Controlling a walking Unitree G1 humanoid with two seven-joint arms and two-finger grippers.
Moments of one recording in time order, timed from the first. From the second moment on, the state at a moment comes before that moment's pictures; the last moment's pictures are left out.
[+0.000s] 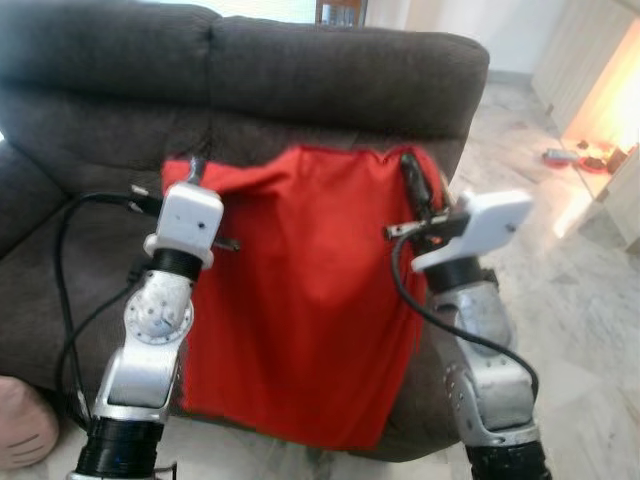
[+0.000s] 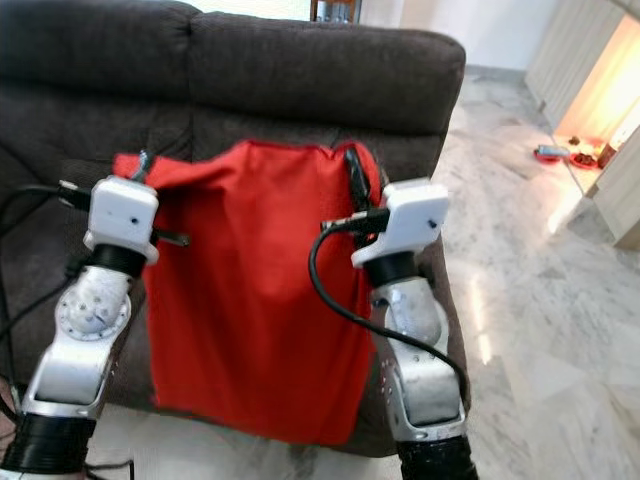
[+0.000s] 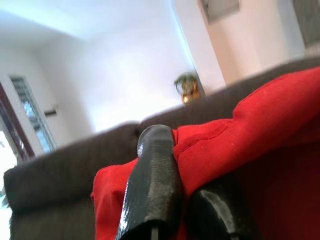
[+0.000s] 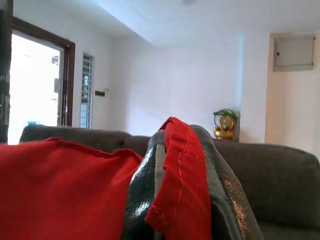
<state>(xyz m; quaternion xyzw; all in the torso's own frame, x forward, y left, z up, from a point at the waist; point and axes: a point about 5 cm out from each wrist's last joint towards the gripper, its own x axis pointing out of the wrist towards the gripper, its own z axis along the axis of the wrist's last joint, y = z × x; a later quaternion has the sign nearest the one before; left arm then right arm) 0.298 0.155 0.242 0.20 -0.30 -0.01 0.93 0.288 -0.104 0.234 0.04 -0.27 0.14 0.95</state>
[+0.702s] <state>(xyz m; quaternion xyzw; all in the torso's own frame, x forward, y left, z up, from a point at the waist) 0.293 0.134 0.247 0.19 -0.31 -0.06 0.93 0.261 -0.067 0.212 0.01 -0.20 0.35 0.92</state>
